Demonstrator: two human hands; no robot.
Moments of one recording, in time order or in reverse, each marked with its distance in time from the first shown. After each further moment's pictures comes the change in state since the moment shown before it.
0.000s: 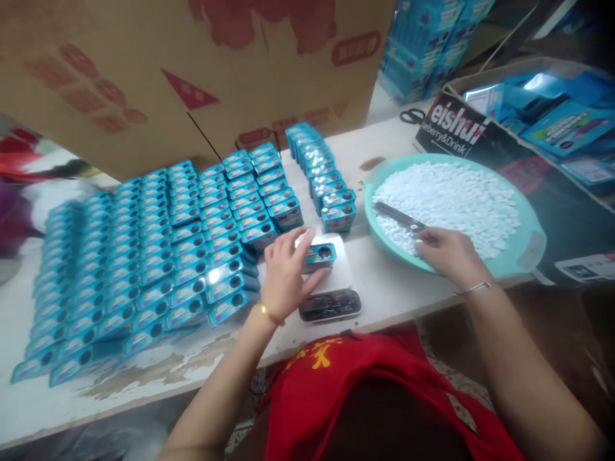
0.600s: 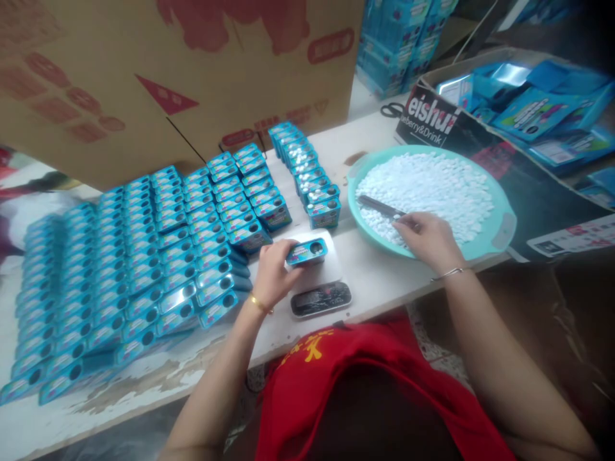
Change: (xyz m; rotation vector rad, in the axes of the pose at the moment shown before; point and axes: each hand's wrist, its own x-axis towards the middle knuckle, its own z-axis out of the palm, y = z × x) left_hand -0.001 -0.024 0.026 -0.186 -0.128 -0.078; right_hand -0.001 0.003 0.006 0.000 0.141 -0.161
